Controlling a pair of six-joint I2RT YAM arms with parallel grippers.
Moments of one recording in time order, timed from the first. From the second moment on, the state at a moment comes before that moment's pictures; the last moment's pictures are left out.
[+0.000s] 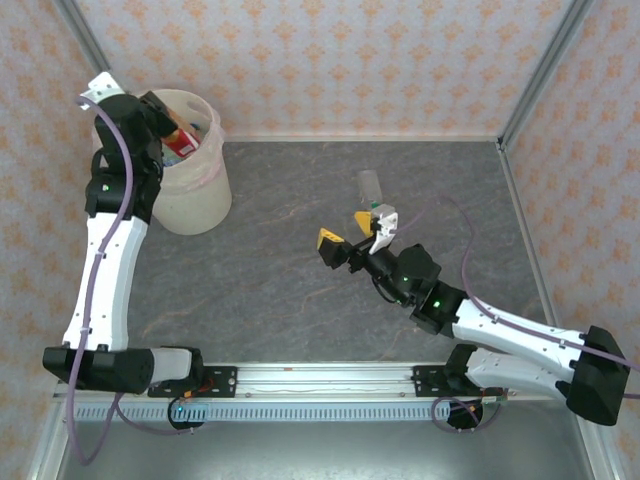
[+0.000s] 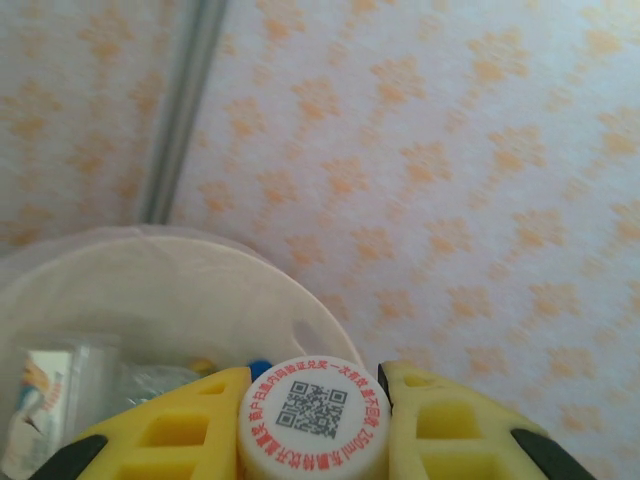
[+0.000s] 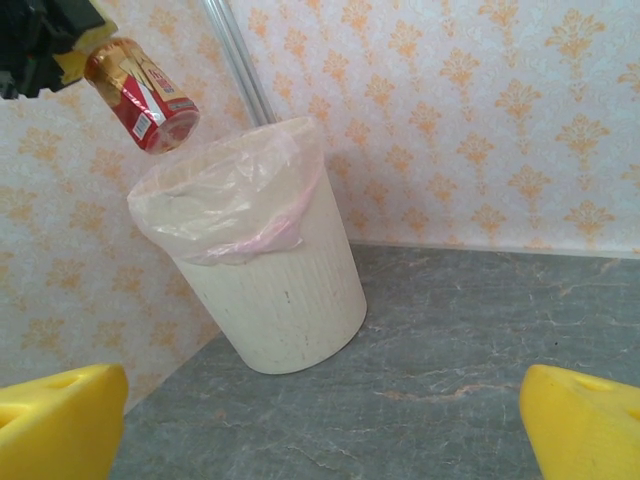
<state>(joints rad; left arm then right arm) 0.03 1.31 1.63 -0.47 -0.35 -0.50 0.96 0.96 0.59 0.42 0.26 0.34</state>
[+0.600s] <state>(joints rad) 0.22 1.55 1.76 -0.56 -0.34 -0.55 0.96 0.92 0.56 0.42 0.28 0.34</state>
